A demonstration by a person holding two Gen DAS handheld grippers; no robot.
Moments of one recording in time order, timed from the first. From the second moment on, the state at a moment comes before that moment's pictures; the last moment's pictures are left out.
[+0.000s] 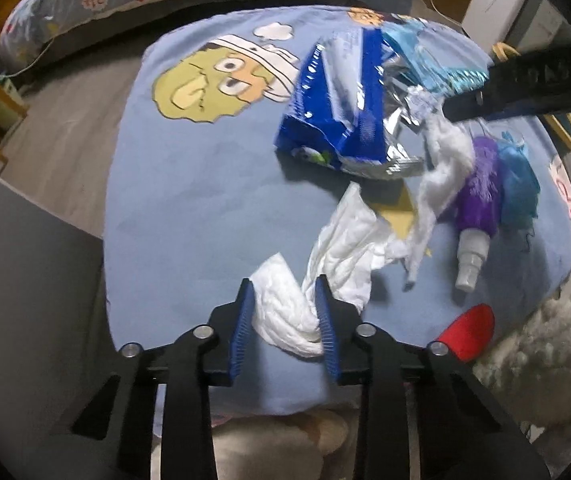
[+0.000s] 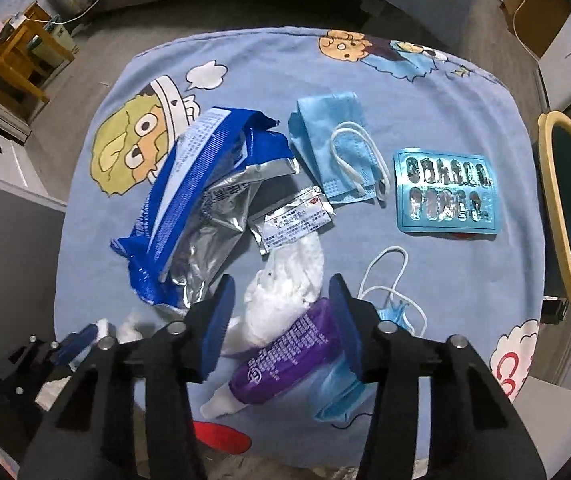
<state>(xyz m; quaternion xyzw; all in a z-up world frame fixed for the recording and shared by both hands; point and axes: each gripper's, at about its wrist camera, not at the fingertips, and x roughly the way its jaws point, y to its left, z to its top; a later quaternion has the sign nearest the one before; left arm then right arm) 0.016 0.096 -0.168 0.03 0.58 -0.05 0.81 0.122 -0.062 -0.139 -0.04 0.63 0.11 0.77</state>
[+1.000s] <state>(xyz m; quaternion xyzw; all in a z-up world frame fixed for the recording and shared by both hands) 0.054 0.134 -0.107 -0.01 0.47 -0.03 0.88 0.148 -0.049 -0.084 -0.05 0.52 0.16 0.84</state>
